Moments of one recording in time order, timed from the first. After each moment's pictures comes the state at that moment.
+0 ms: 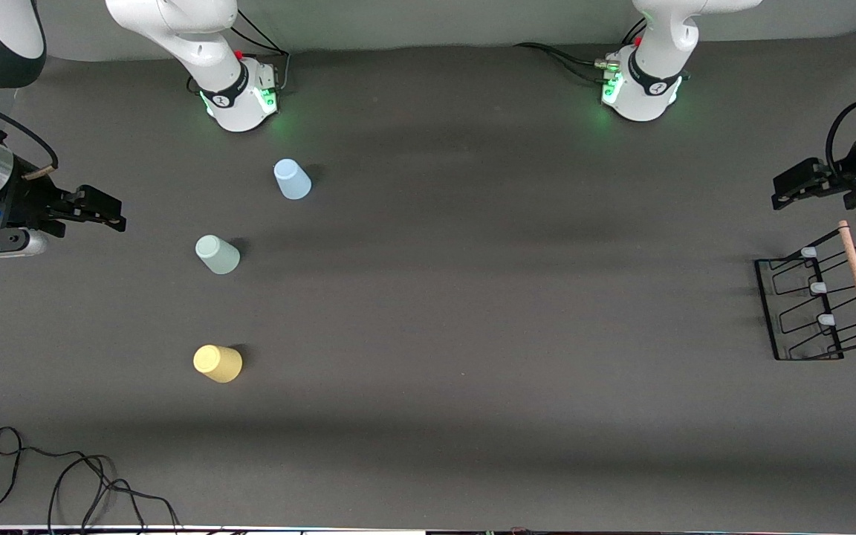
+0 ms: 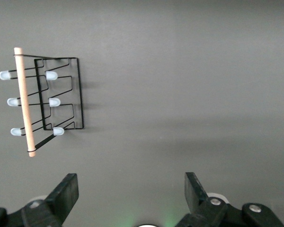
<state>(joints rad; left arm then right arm) 0.01 0.01 -0.01 -1.58 0.02 1.52 0.00 -0.05 0.01 0.10 -1.63 0.00 1.59 -0.01</state>
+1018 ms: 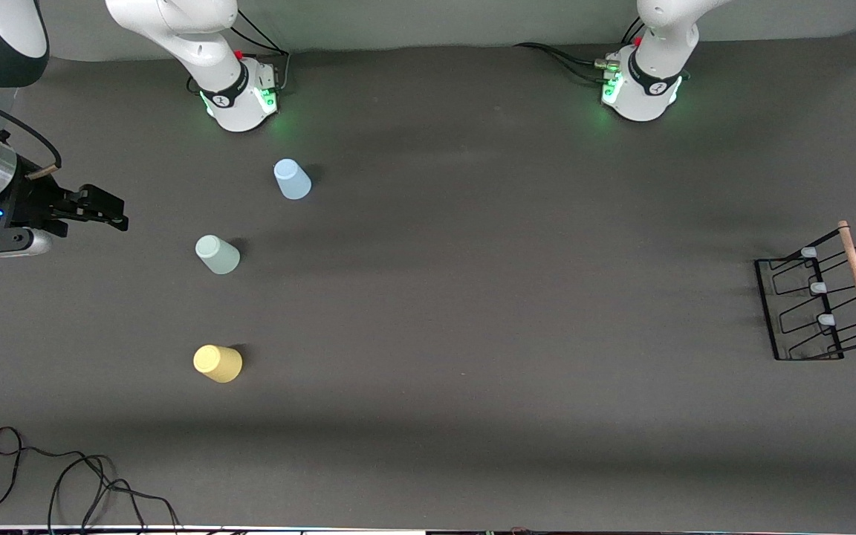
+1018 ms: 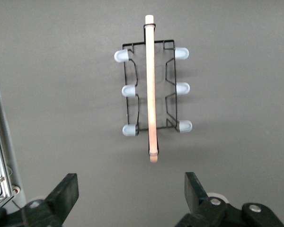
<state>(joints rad) 0.47 0.08 0.03 -1.75 0.03 1.82 0.56 -0.05 0.01 0.10 -1.63 0.00 1.58 -0.01</state>
